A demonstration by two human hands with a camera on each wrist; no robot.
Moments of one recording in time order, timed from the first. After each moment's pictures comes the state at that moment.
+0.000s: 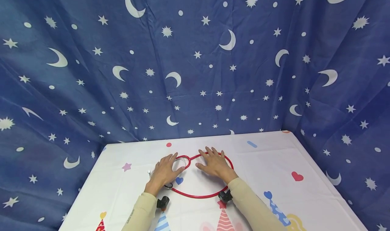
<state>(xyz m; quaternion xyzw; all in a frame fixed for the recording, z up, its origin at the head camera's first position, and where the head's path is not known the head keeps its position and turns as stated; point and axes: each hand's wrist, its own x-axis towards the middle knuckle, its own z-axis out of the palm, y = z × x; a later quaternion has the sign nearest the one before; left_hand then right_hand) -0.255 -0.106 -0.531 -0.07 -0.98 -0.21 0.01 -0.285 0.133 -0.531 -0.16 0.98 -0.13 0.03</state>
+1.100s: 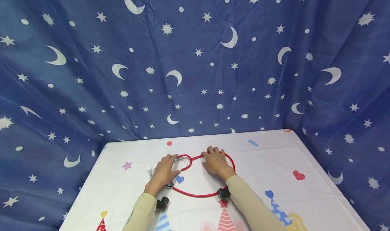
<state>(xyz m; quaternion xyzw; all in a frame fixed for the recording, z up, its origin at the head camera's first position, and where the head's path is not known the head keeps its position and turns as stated) -0.257 -0.114 -0.543 -0.12 -0.97 -0.20 0.06 -0.293 0.128 -0.540 -0.17 0.98 -0.11 -0.03</state>
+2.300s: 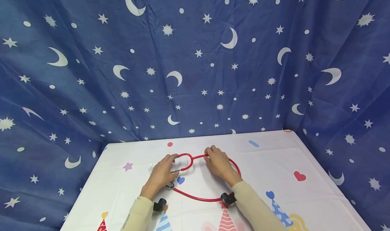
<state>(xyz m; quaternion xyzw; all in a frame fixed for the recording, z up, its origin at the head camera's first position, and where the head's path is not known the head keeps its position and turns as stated) -0.248 -0.118 -0.524 -0.14 -0.96 -0.20 0.09 -0.281 0.136 -0.521 -0.17 0.96 -0.20 -0.10</state>
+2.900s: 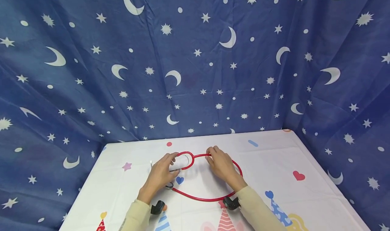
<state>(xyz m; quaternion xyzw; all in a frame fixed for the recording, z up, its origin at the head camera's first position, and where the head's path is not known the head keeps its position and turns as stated) -0.237 -0.115 -0.510 -0.19 -0.94 -0.22 0.16 -0.260 0.146 -0.507 -0.15 0.95 -0.23 -0.12</state>
